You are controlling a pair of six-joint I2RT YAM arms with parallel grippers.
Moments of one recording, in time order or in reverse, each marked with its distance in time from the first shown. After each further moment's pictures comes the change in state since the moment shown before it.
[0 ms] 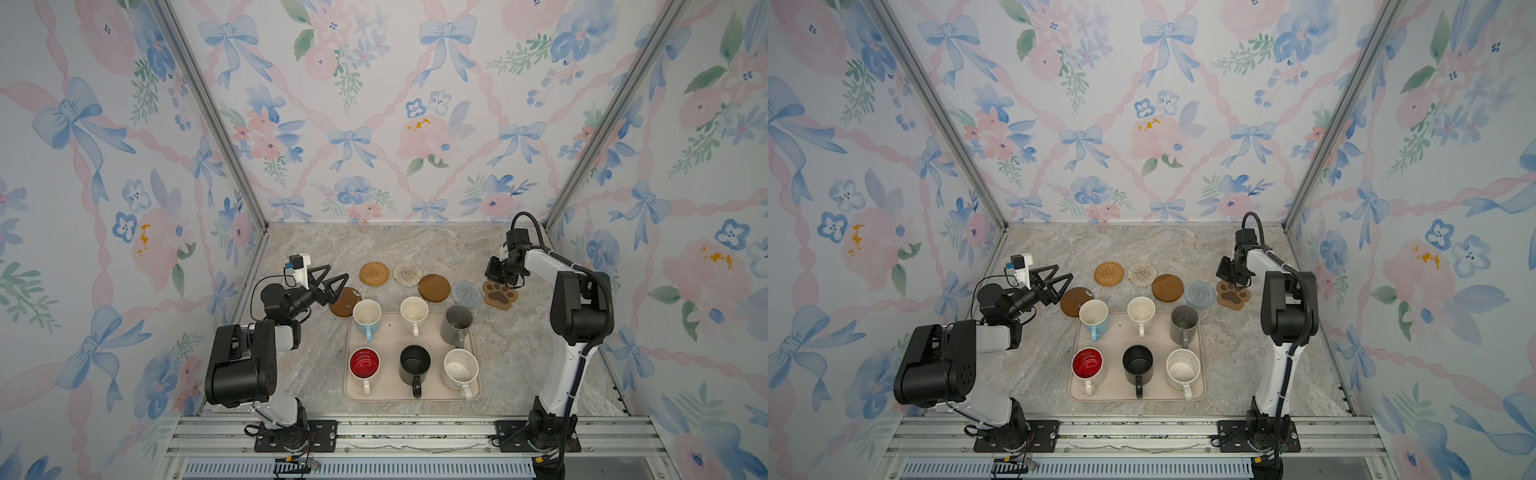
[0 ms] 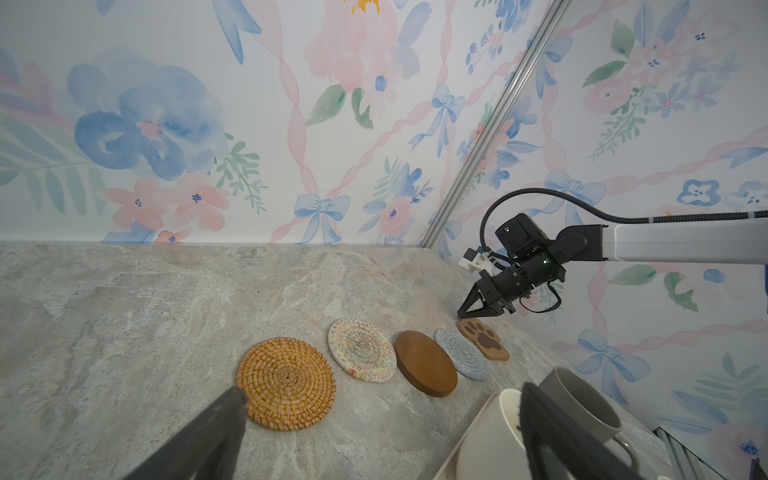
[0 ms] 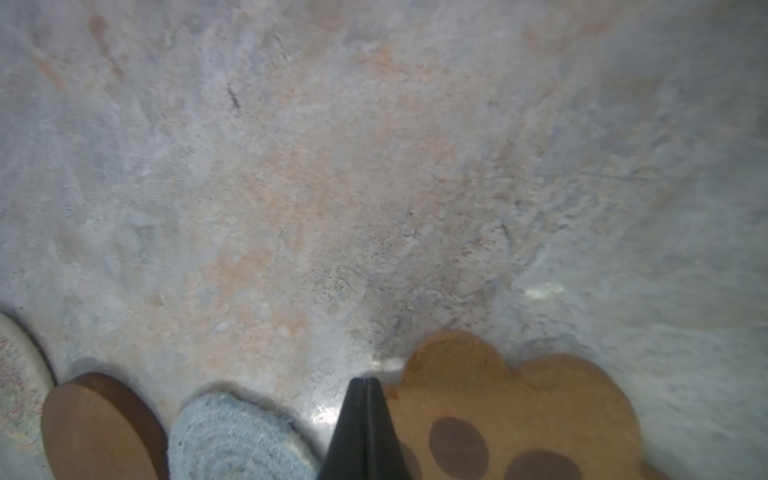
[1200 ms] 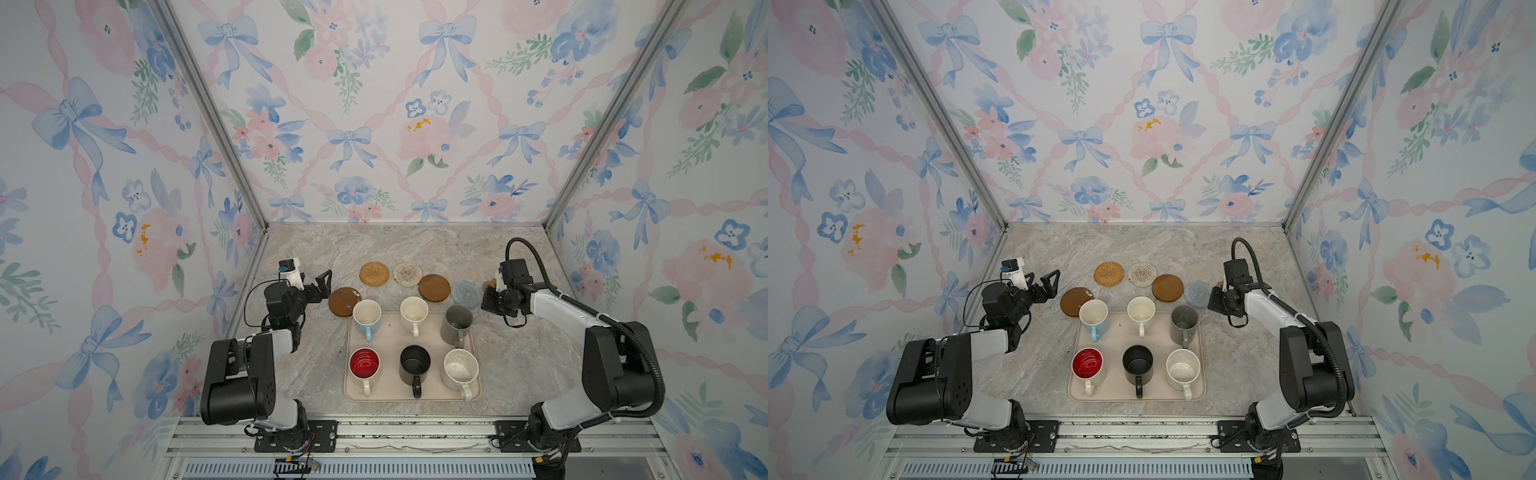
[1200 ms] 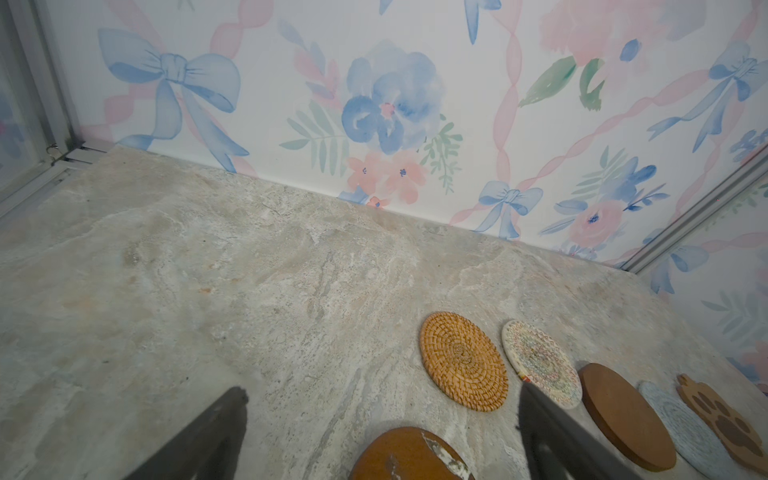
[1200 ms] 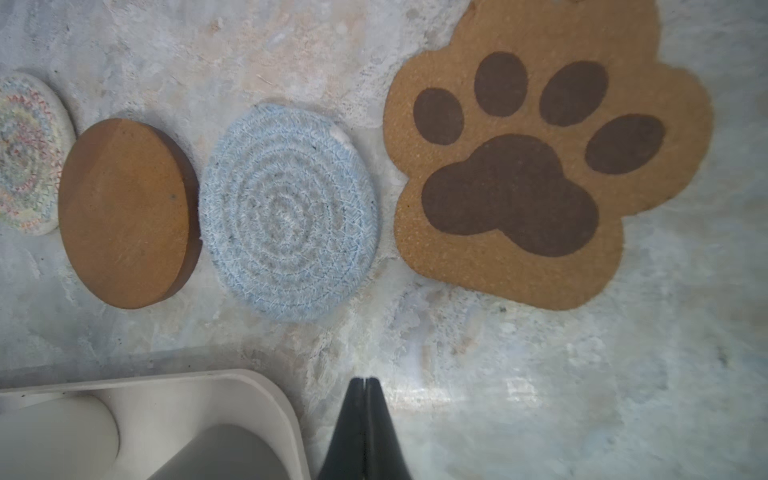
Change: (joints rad) left arm -0.014 -0.109 -0.013 -0.395 -0.565 0.220; right arm 0.153 -0.471 -0.553 0.124 0.081 0.050
